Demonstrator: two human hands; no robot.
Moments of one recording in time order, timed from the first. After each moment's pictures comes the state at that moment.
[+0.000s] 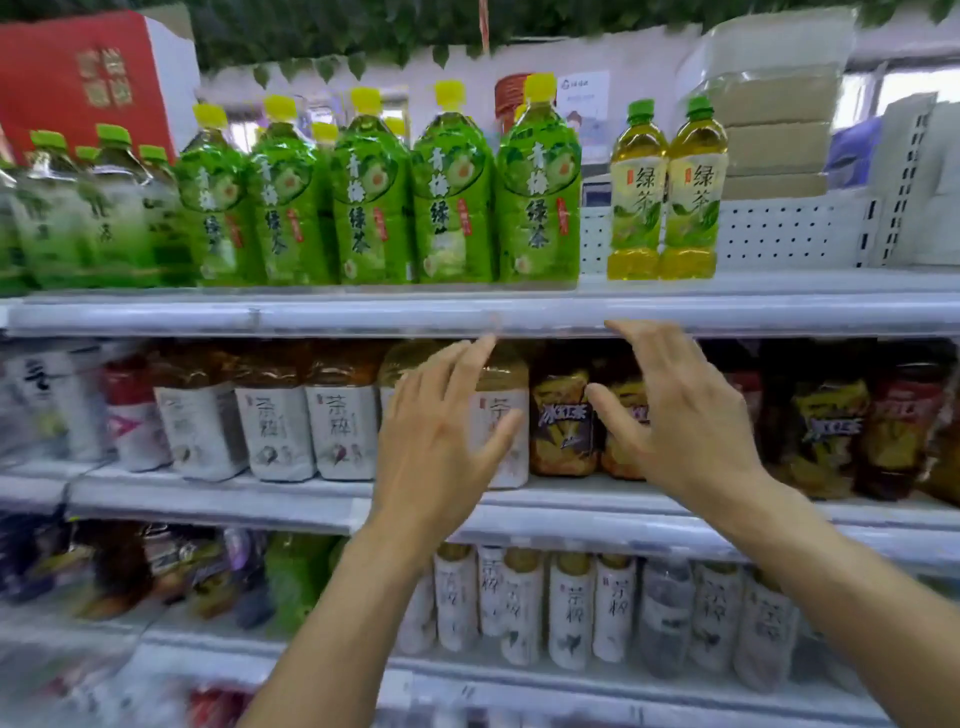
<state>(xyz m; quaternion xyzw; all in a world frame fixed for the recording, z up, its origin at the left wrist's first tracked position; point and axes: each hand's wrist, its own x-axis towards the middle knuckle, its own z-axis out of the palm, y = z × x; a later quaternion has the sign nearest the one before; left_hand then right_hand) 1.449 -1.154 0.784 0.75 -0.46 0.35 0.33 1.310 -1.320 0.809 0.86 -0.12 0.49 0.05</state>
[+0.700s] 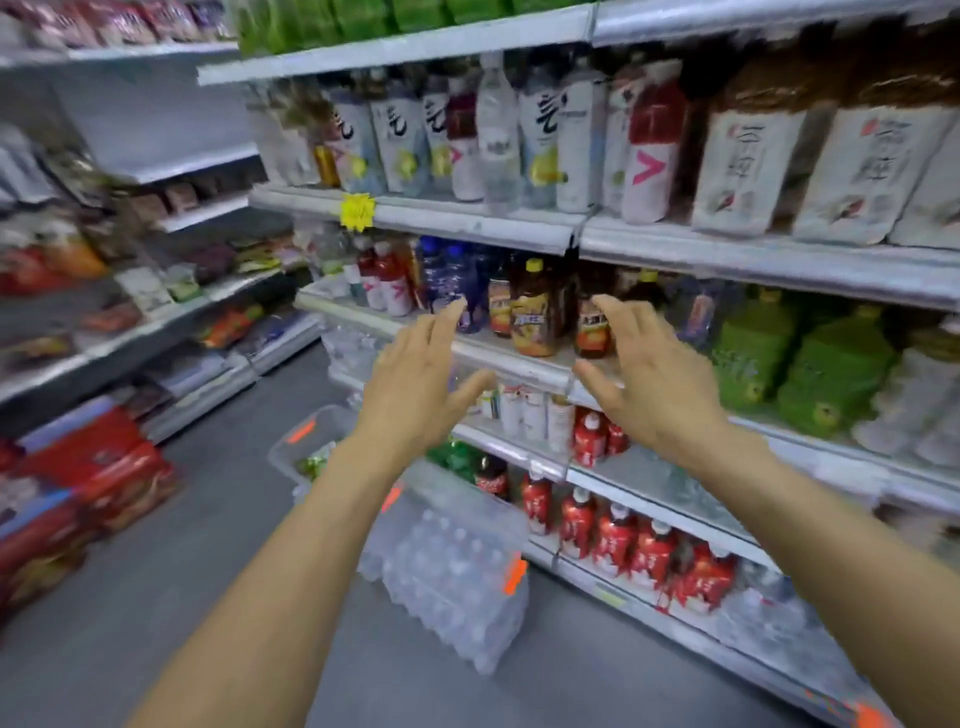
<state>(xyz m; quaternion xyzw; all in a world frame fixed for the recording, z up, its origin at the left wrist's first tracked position) 1.629 -0.582 0.652 0.94 -0.24 0.16 0.17 1.572 -0.813 0.645 0.96 0.00 0.26 -0.11</state>
